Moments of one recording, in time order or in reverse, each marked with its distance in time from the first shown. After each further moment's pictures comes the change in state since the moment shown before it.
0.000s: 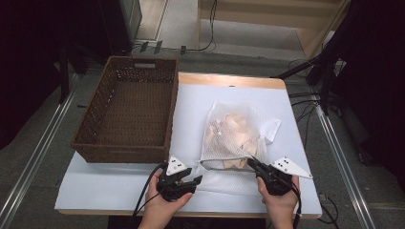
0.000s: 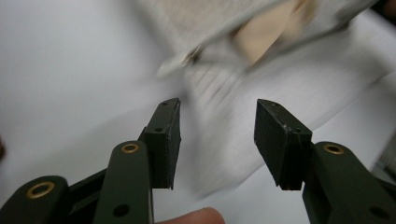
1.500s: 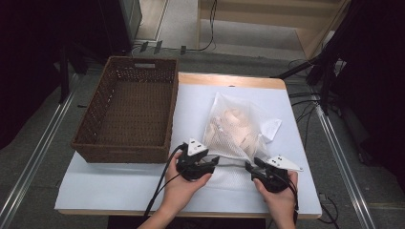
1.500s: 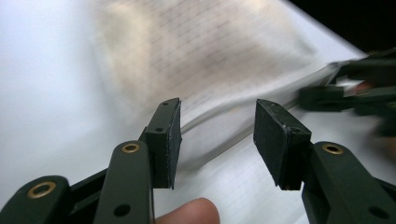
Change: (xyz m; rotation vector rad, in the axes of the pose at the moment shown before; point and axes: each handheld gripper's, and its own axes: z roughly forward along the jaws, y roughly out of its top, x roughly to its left) left arm 0.007 0.035 0.040 0.030 0.097 0.008; right arm -0.022 -0.020 0.019 0.184 -0.081 -0.011
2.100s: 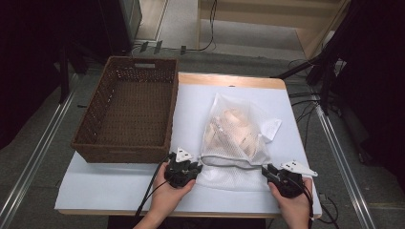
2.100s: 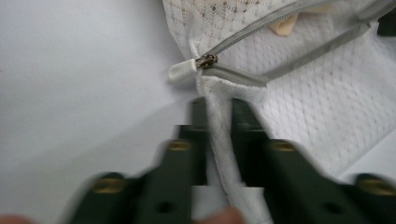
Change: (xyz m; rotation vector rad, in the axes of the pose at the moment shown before) left arm 0.026 -0.034 0.011 0.137 -0.055 -0.035; right arm -0.028 -0.014 -0.020 0.076 -0.098 0.030
